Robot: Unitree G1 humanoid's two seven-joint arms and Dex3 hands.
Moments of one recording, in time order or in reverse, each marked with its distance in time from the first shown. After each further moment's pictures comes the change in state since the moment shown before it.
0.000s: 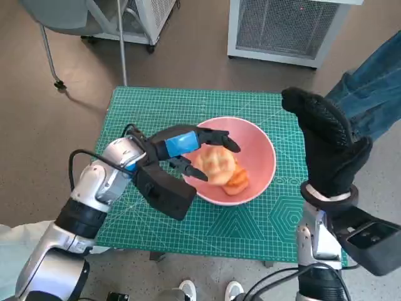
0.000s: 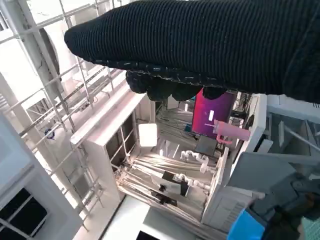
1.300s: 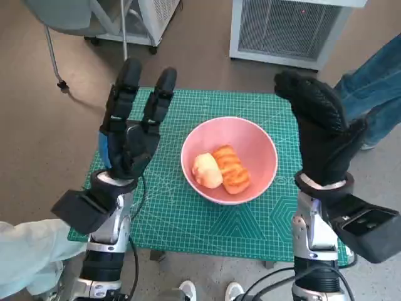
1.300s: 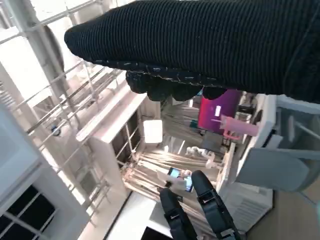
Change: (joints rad) left arm 0.341 -0.331 0.433 -0.206 -0.863 -0.118 0.168; right arm -0.090 0.010 0.018 -0.011 -0.043 0.066 -0.046
